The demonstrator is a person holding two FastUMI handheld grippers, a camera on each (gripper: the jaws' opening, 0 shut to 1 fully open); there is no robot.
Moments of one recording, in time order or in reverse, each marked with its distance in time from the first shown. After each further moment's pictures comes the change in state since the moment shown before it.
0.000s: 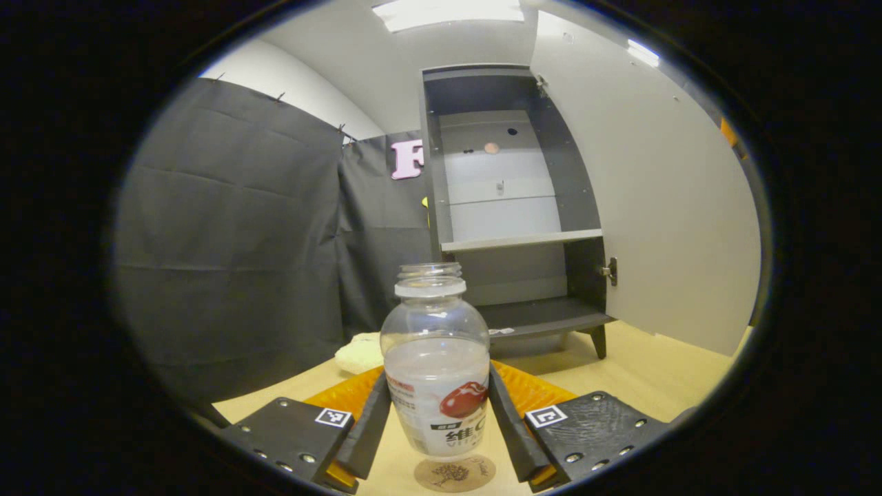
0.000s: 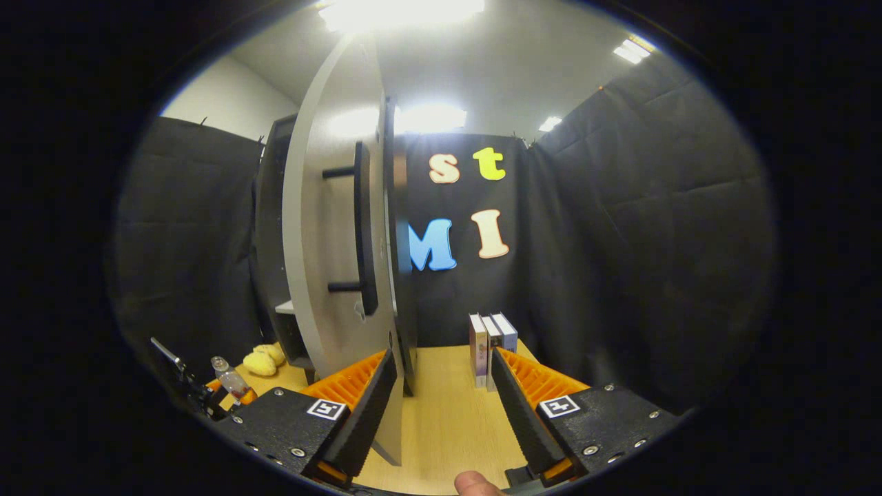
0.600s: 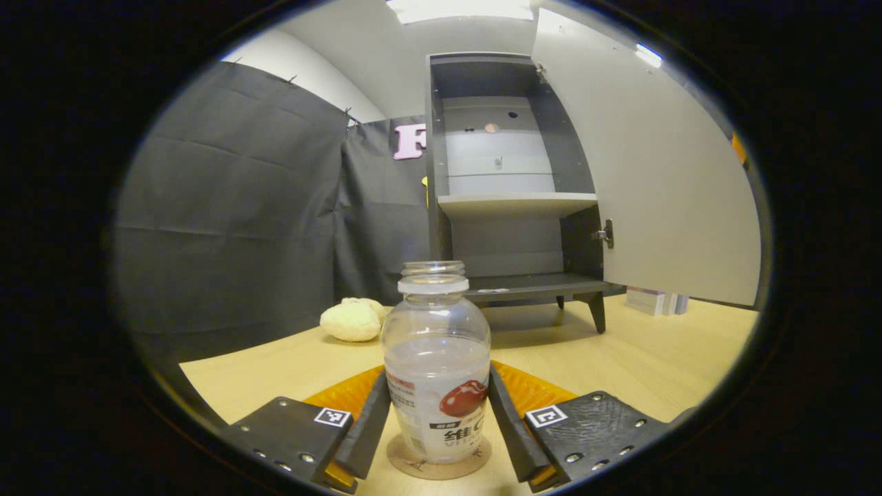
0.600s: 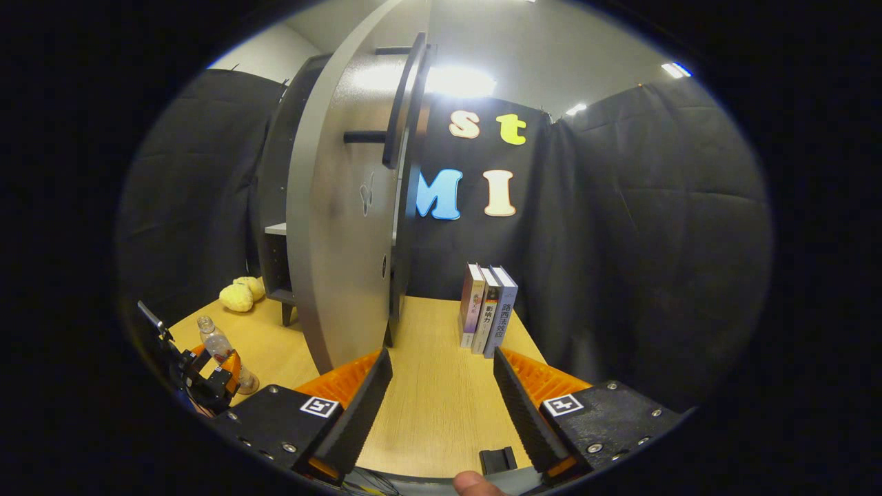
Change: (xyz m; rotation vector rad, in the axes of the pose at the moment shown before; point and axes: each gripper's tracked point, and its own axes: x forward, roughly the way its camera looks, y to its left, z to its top) left arm 0.030 -0.007 -0.052 -0.041 0.037 -0.008; right arm 0.010 0.002 -0.069 -0.126 0.143 -0.019
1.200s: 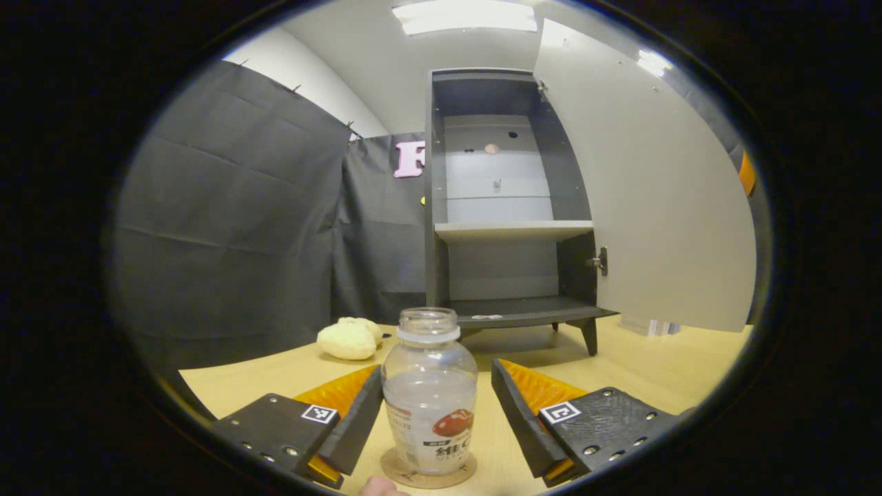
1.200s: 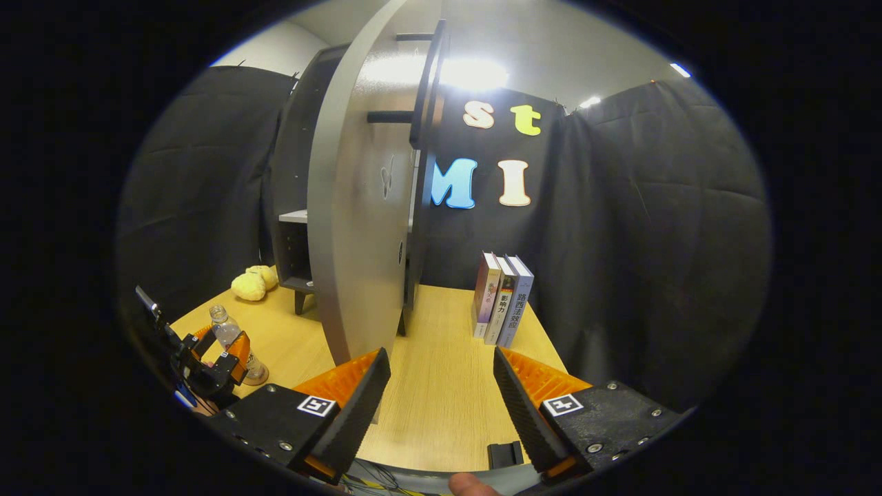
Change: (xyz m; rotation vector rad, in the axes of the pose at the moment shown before) left arm -0.003 -0.003 0.045 -0.012 -0.085 -0.012; right arm -0.003 0.011 -0.001 -0.004 0.023 0.053
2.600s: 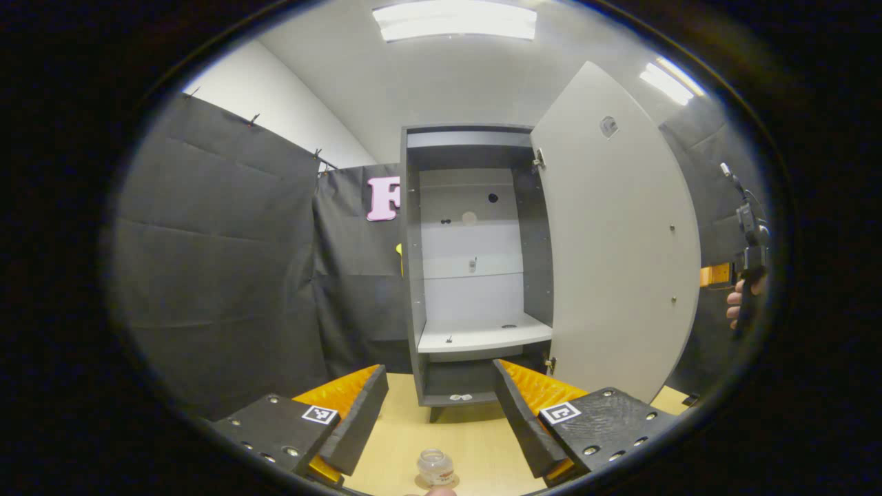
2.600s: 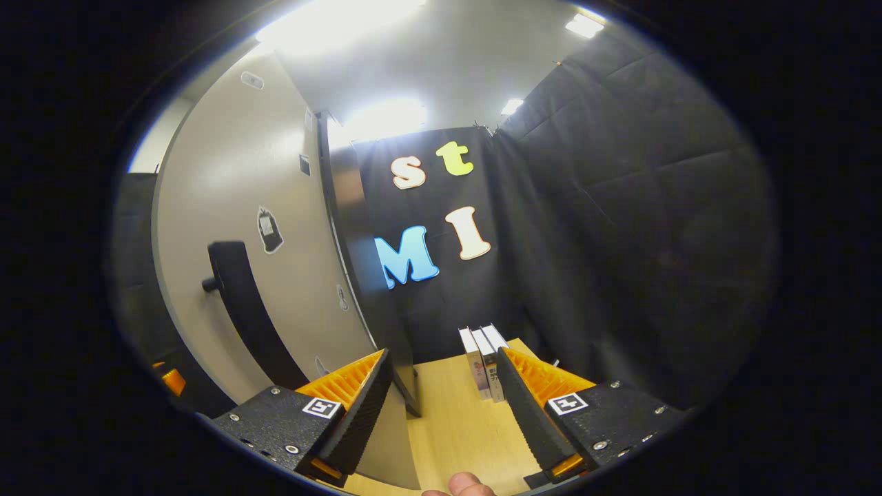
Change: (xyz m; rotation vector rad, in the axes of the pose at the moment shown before) left arm -0.035 -0.005 0.317 0.026 0.030 -0.129; right arm 0.006 -0.072 0.170 0.390 -0.219 -0.045
